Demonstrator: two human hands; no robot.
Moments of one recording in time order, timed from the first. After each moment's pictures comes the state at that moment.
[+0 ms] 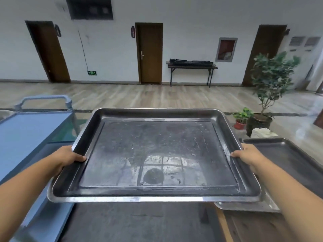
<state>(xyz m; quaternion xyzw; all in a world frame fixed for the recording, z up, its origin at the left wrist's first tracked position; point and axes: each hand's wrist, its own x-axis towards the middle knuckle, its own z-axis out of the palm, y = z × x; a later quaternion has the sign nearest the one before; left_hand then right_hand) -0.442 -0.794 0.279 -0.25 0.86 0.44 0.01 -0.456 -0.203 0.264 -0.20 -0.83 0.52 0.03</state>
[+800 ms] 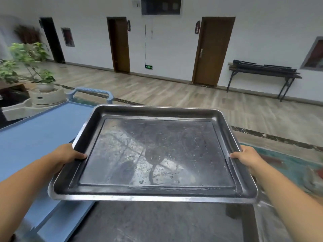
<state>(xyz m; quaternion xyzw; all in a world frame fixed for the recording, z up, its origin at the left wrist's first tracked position) -0.634 -0.895 0.264 -0.40 0.80 0.44 -0.06 -0.868 -0.357 0.255 -0.04 -0.87 0.49 -0.07</state>
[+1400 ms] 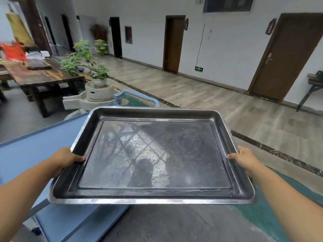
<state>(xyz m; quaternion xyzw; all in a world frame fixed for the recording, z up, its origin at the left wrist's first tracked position) -0.710 -1.142 0.240 -0.54 0.70 0.44 -0.12 -1.106 -0.717 0.249 0.11 -0.87 0.45 -0.15</state>
